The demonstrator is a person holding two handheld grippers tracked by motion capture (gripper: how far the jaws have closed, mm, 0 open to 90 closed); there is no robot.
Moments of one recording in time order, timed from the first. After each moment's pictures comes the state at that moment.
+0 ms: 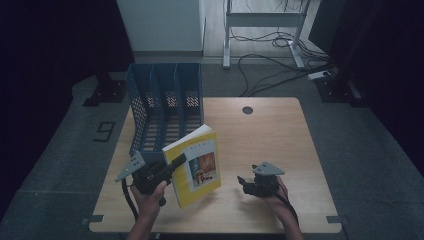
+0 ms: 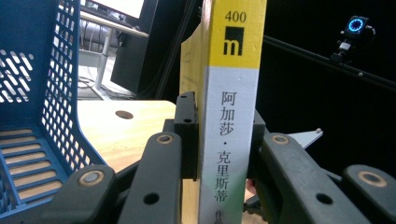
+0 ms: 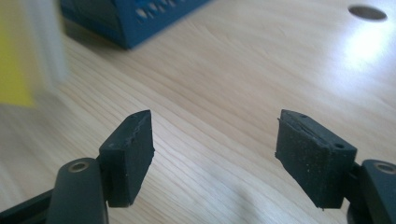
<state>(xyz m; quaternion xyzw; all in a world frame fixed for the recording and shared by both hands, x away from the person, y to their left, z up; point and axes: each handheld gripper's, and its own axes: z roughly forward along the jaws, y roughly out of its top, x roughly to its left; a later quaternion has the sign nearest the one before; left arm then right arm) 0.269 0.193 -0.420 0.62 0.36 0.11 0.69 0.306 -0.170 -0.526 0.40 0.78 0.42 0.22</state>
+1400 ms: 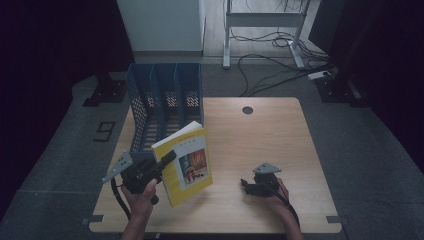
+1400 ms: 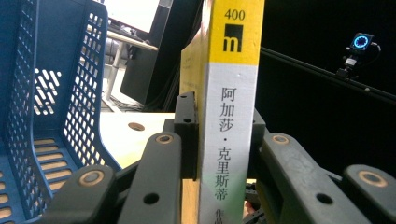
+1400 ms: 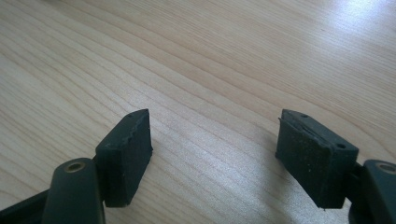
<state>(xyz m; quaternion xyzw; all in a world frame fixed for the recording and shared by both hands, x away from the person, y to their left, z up) 0.266 0.212 -0.413 0.60 0.37 0.13 0.70 0.320 -0.177 -0.554 0.44 0.80 0.37 0.20</state>
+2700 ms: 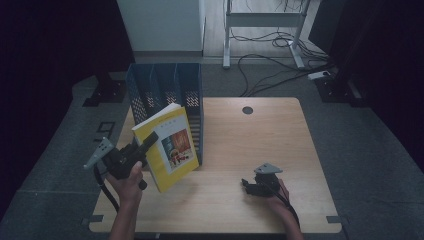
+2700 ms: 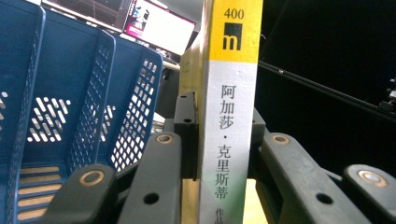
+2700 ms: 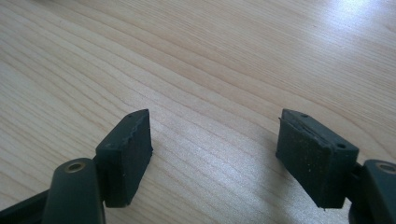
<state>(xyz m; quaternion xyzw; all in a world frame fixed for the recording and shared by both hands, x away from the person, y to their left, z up) 0.286 0.243 -0.379 0.56 0.41 0.18 0.70 0.319 -0.179 -0.554 0.45 0.79 0.36 0.20</state>
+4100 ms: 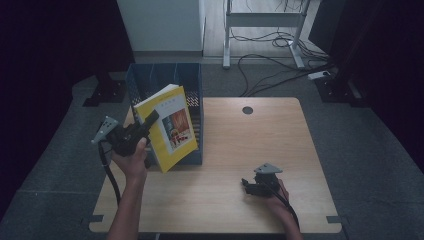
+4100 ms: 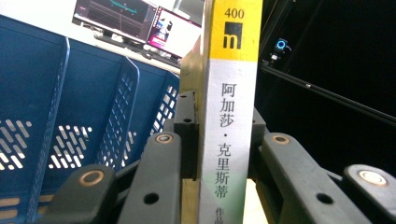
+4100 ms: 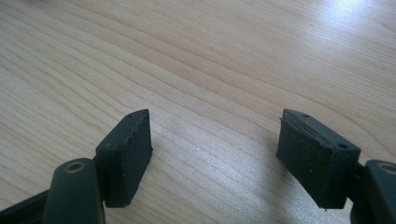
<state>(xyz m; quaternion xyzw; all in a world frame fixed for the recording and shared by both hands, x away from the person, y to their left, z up) 0.331 0.232 -0.354 0.54 0.44 0.21 0.68 0.318 -0.178 -0.554 0.46 0.79 0.36 0.20</state>
